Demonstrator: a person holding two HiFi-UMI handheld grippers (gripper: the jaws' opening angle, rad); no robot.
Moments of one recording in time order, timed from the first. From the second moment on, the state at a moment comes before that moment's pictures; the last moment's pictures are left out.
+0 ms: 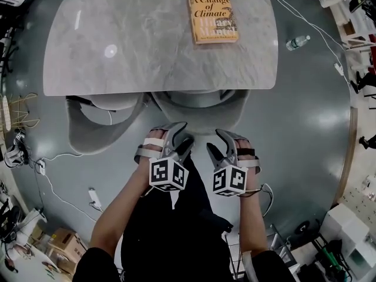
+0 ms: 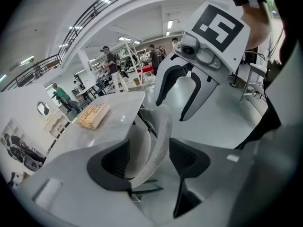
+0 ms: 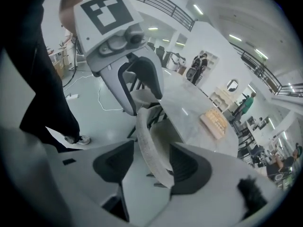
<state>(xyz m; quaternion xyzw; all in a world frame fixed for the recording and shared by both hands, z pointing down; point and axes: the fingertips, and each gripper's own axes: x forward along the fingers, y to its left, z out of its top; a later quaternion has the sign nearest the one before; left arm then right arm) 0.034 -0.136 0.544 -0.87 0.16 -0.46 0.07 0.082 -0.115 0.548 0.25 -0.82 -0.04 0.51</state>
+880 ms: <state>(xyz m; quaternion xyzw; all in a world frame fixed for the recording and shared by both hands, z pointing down) -0.002 -0.109 0.530 -0.88 0.13 -0.45 0.09 0.052 -0.106 0.522 0.27 -0.79 -0.04 0.55</state>
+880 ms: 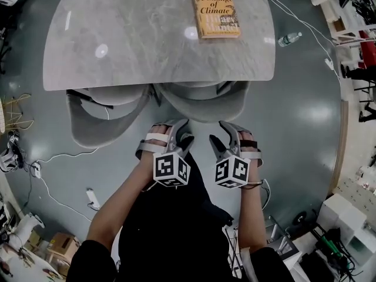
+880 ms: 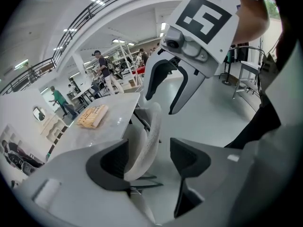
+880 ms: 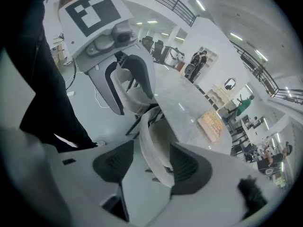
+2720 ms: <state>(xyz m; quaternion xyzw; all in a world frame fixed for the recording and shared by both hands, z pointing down) 0.046 -0.116 0.588 -0.82 0.16 -0.54 0.11 0.106 -0.101 0.577 0.19 -0.81 -0.06 0.56</state>
